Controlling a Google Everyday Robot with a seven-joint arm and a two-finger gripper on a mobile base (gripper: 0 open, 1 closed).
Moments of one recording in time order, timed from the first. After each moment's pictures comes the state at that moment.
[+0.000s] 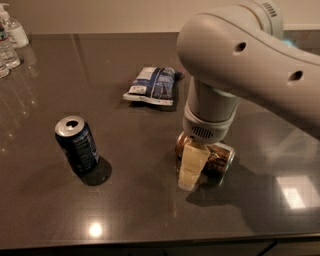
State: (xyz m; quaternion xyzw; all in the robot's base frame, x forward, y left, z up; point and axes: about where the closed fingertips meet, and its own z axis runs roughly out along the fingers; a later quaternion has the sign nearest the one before) arm 0.435 -0.085 0.851 -0.56 0.82 -0.03 0.07
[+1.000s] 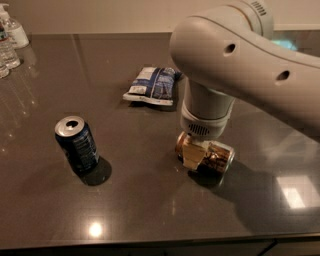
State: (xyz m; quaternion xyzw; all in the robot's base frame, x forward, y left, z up) arm 0.445 -0.086 0.850 -0.55 0.83 -0.05 0.06
